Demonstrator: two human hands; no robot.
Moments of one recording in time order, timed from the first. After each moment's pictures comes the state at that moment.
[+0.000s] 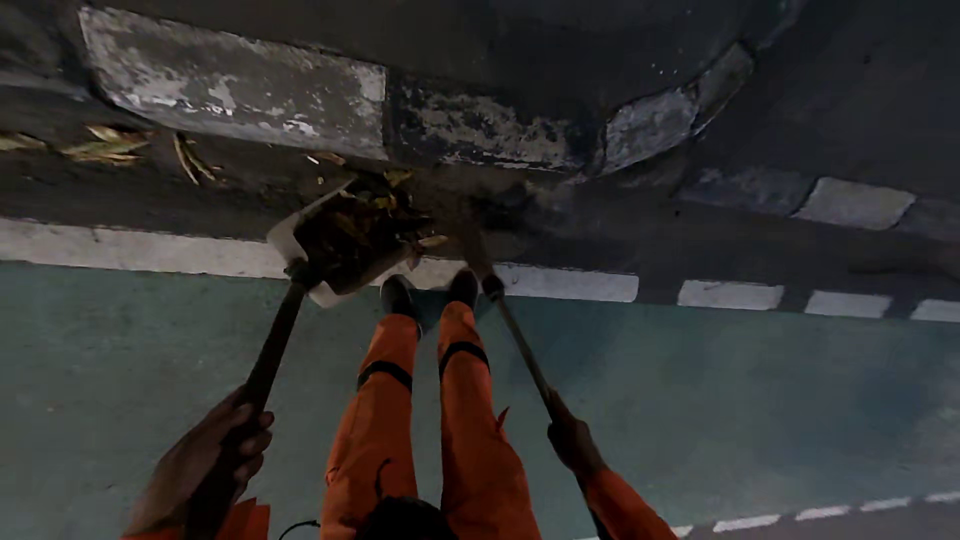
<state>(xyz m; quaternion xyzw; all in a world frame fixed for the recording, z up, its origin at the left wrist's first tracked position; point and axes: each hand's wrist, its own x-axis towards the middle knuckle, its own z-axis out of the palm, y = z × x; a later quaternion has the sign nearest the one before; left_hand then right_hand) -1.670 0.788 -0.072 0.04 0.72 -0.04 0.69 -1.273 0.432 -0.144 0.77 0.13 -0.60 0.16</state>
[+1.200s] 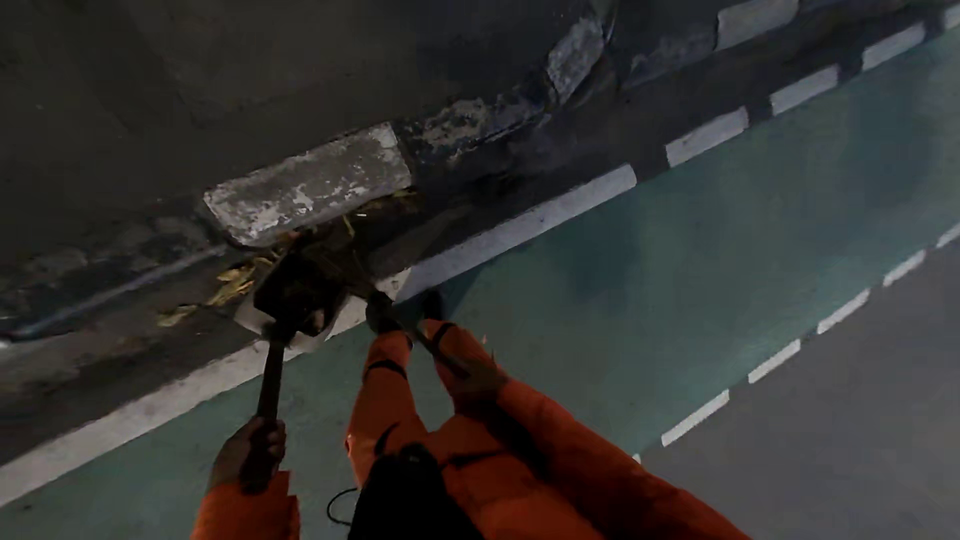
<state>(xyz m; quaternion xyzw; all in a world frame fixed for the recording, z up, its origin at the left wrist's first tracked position) -1.982 1.051 -0.052 0.15 0.74 -0.12 0.65 -1.702 0.740 -0.073 0.67 0.09 -0.73 -0.14</state>
